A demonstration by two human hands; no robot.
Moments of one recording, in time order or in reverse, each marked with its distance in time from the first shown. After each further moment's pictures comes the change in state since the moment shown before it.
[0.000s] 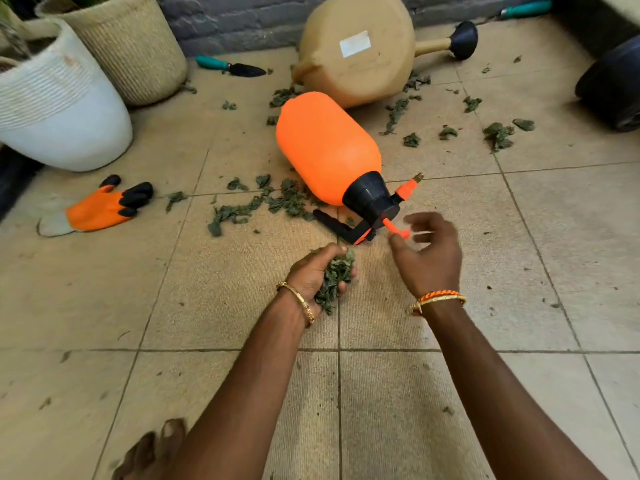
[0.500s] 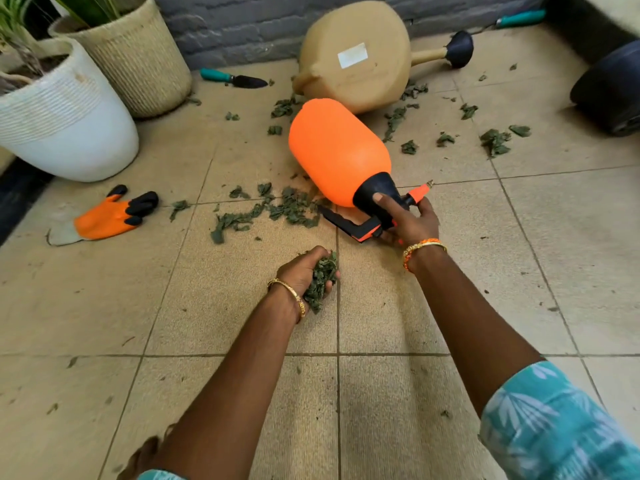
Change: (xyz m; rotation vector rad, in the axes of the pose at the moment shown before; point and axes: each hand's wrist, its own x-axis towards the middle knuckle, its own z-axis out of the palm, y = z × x) left_hand 0.012 0.008 -0.010 0.041 0.176 -0.026; right_hand 0.058 -0.005 0.023 0.595 -0.165 0.454
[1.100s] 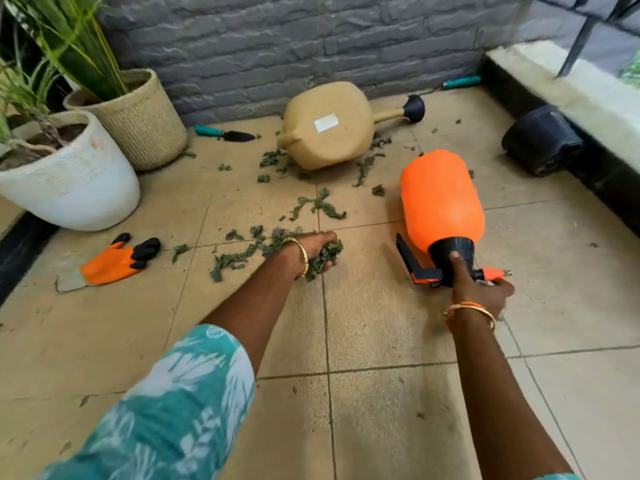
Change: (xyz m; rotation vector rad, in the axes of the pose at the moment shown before) left_hand 0.001 0.082 0.056 0.533 -0.122 0.033; right_hand -0.035 -0.007 -0.106 -0.114 0.772 0.013
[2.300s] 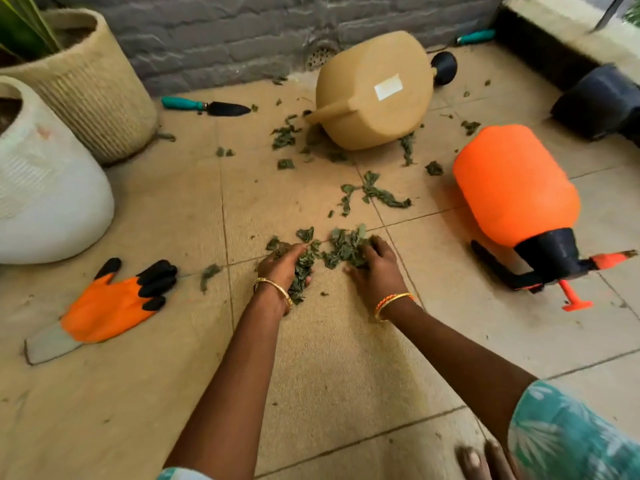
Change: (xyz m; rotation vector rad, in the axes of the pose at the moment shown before) left_hand 0.087 -0.048 -0.188 -0.351 0.113 0.070; right_hand -0.149 0.068 0.230 -0.825 -0.533 -0.817
